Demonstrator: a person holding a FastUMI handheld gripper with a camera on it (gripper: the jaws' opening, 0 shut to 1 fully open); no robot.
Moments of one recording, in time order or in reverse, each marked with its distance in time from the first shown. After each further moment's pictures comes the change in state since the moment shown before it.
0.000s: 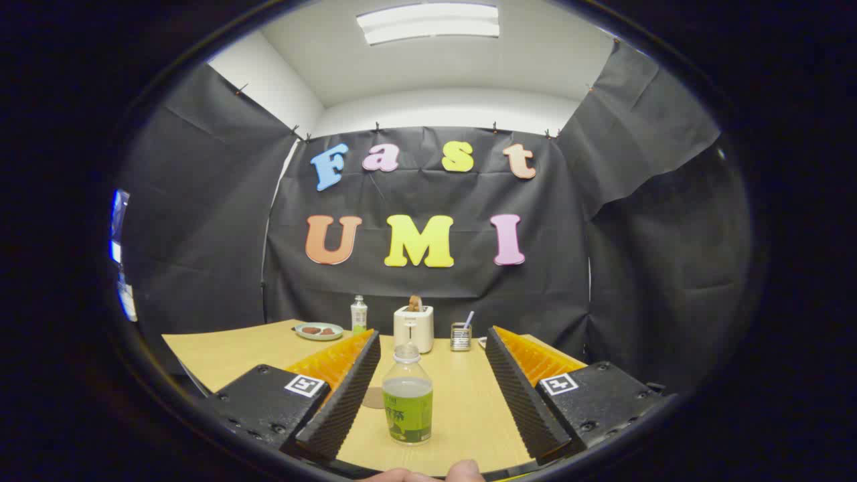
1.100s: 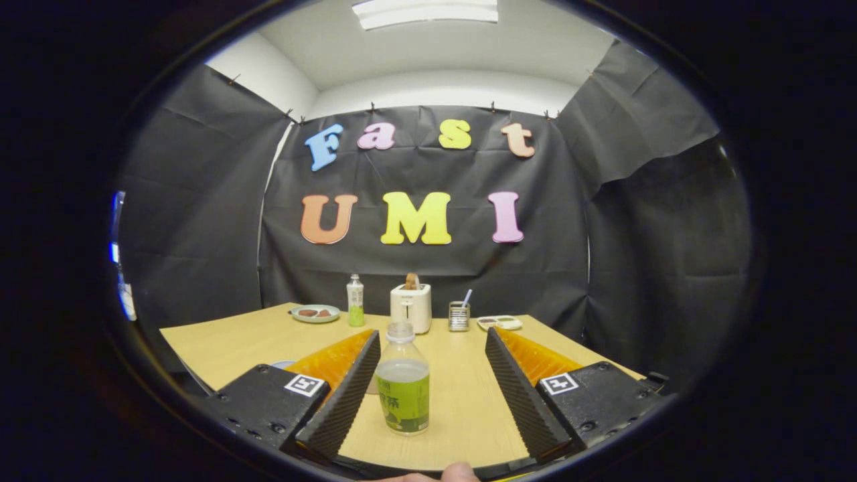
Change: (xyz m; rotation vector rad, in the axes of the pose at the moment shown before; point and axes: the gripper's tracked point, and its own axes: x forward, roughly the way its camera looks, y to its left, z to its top) arm 0.008 -0.006 -0.019 0.006 0.089 -0.016
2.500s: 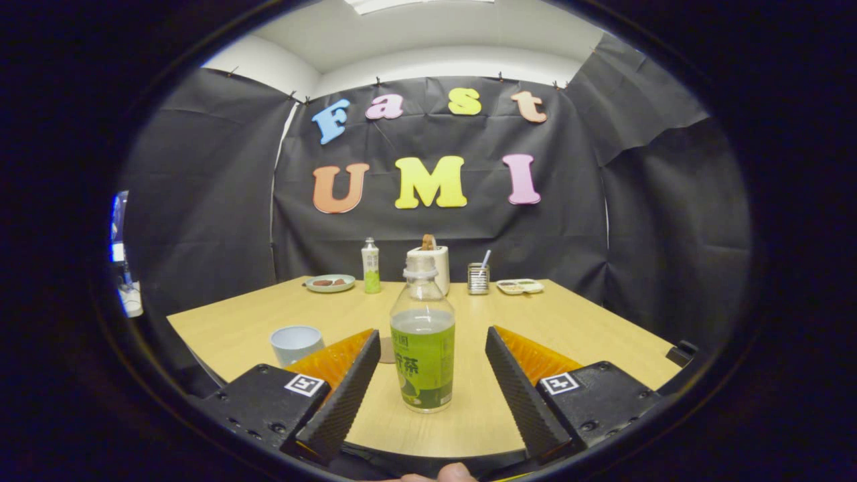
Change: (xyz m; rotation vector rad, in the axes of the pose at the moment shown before) arm 0.020 0.018 -0.075 0.017 0.146 0.058
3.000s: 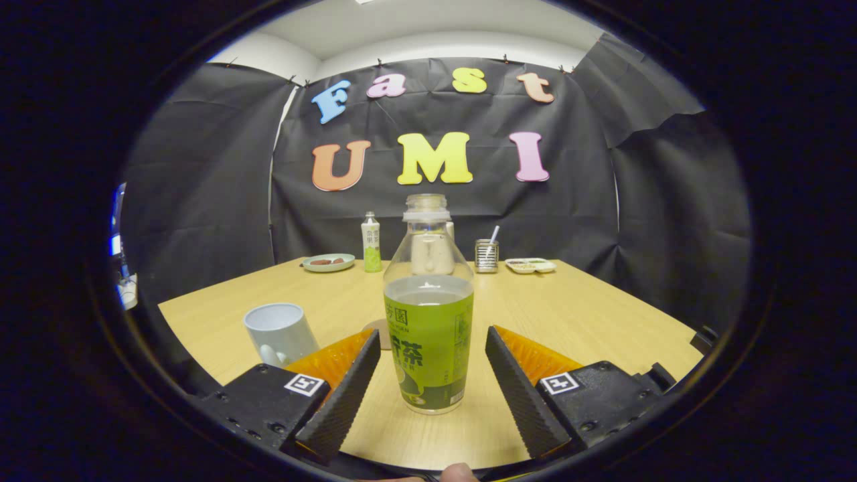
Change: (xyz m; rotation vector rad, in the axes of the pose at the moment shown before) arm 0.049 0.010 -0.035 0.006 0.092 0.030
